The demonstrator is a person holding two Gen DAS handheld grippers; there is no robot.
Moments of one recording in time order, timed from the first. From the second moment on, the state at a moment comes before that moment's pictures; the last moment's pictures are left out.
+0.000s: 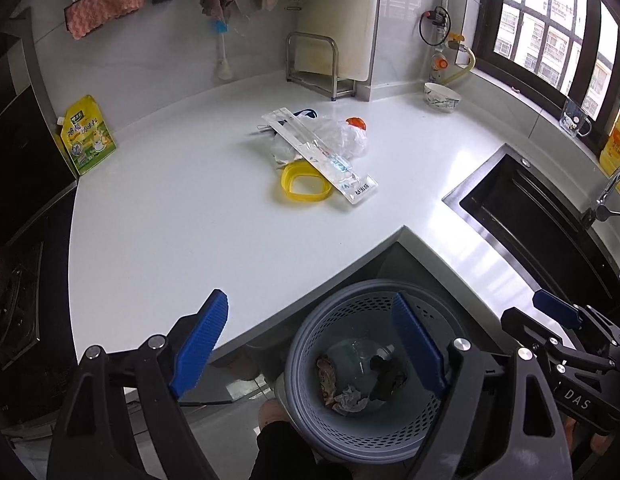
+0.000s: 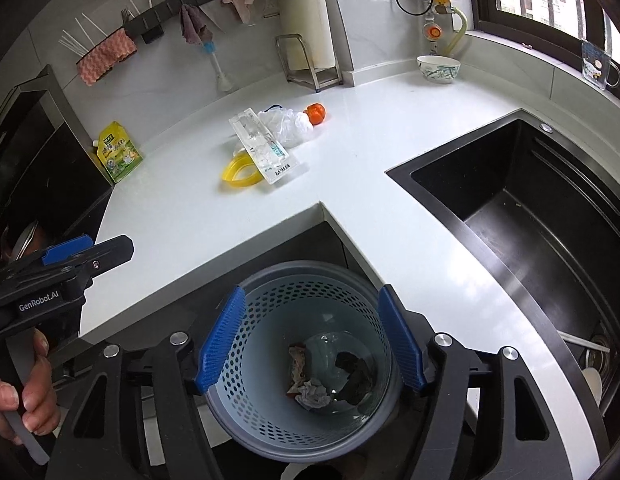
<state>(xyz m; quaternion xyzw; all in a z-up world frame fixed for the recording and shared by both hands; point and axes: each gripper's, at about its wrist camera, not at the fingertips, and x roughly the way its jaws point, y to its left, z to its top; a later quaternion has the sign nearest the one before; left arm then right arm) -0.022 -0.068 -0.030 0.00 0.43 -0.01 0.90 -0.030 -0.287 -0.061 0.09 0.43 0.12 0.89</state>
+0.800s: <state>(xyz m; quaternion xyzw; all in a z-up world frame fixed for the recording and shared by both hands) 0.121 0.024 -0.059 -0.01 0.45 0.00 0.89 0.166 -0.203 -0.084 0.04 0.44 0.14 0.89</state>
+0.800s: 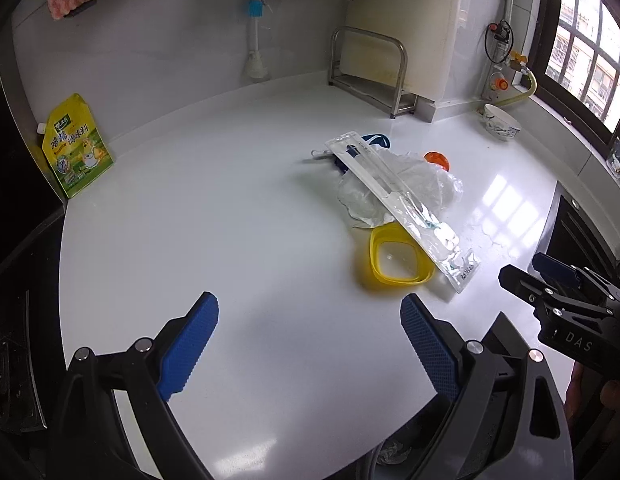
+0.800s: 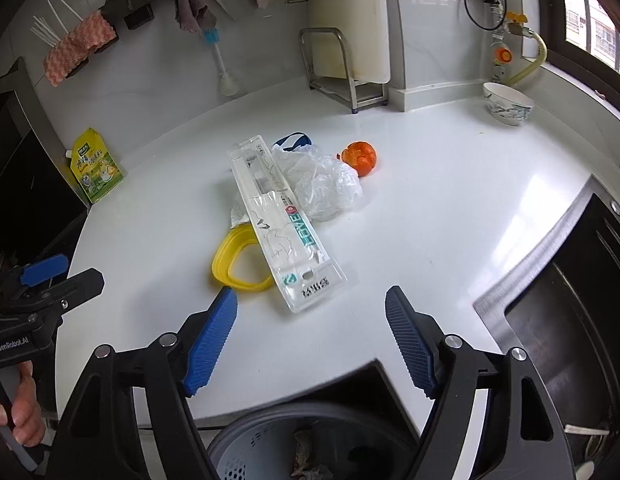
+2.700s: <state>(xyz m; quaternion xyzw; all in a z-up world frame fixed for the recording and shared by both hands) 0.170 0.005 -0.105 -0.01 0.47 -0.05 0.88 0.216 -0.203 -0.093 0.08 0.39 0.18 0.90</state>
